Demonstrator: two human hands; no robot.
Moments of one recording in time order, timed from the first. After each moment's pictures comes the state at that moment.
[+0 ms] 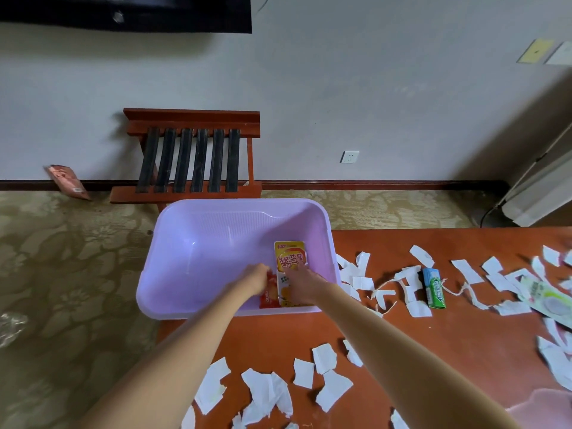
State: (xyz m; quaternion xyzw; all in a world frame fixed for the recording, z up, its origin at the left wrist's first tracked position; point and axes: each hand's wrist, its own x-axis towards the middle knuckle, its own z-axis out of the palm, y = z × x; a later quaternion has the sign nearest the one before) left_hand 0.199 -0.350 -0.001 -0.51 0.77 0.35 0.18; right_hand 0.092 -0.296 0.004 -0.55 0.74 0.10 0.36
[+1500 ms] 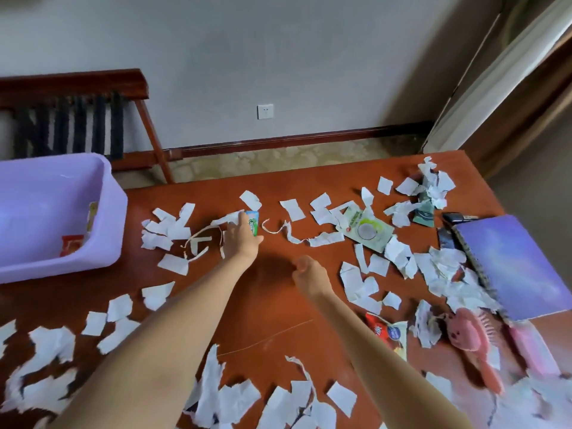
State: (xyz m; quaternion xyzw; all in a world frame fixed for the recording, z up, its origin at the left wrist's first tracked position) left_hand -0.130 -0.152 -0.020 -0.63 0.72 0.29 0.02; right_hand -0.213 -0.026 -0.014 -0.31 0.83 -0.20 0.42
